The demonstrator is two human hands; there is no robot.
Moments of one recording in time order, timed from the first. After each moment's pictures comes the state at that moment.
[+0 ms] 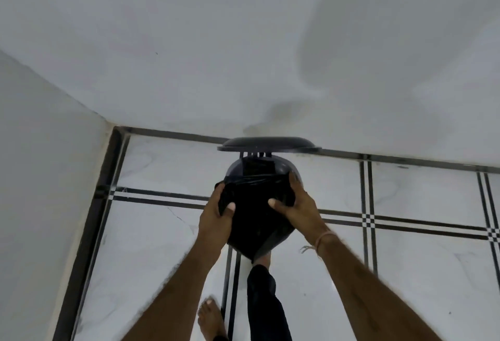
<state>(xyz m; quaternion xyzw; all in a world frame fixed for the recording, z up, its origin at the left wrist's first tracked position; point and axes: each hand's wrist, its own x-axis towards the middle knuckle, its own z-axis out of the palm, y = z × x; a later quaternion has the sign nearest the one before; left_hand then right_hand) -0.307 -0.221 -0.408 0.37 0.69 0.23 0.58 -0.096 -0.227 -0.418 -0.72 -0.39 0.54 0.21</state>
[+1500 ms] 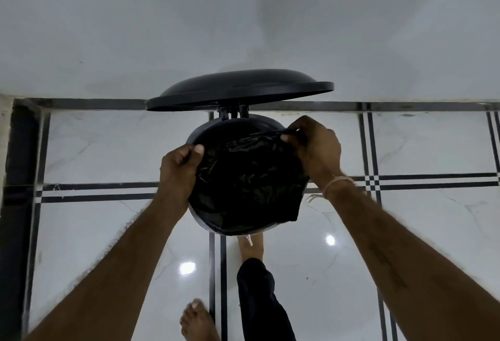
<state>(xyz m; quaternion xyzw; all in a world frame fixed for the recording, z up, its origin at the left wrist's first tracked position) -0.285 -0.144 -0.562 0.39 0.66 0.26 0.59 -0.024 -0.170 -0.550 -0.82 -0.48 0.25 0.18</state>
